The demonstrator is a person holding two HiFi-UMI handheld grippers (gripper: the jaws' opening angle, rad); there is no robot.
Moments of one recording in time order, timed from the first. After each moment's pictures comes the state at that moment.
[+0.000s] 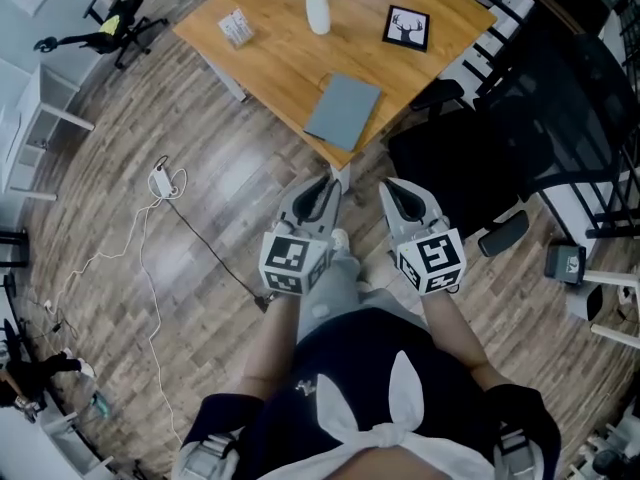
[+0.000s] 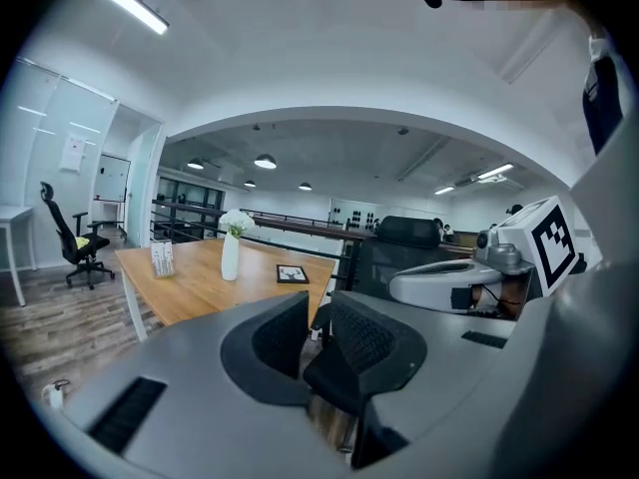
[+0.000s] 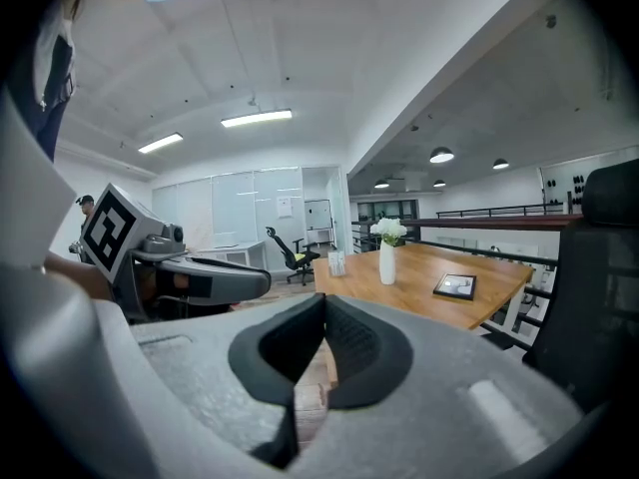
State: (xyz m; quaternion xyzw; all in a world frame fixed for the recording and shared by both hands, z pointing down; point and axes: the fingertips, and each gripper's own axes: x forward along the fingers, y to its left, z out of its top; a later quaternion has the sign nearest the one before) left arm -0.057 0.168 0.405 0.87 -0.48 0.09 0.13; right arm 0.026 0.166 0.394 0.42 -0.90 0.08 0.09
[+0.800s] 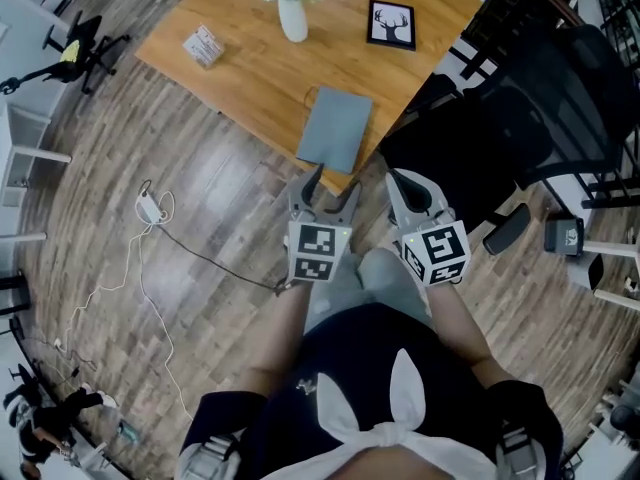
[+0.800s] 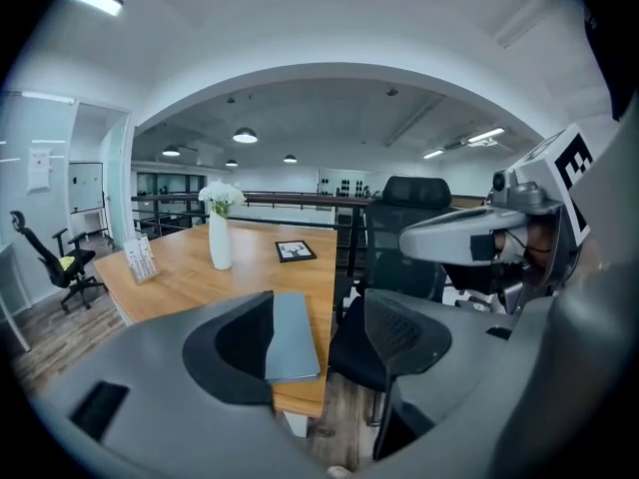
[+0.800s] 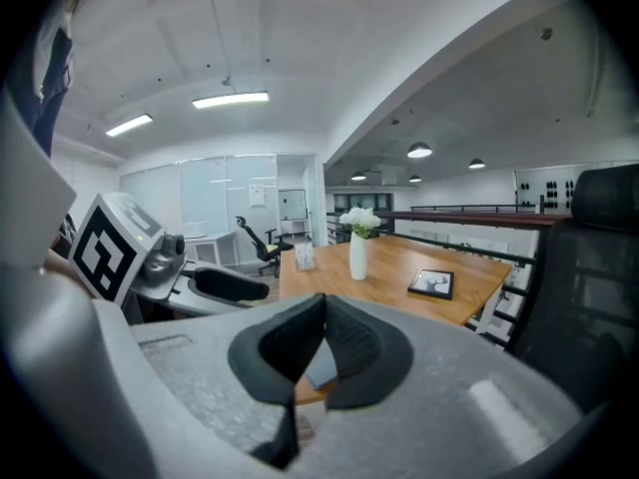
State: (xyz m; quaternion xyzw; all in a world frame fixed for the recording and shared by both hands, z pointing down) left arm -0.050 0.046 0.460 0.88 -0.43 0.19 0.11; right arm 0.025 0.055 0.415 0.49 -0.86 0.09 0.13
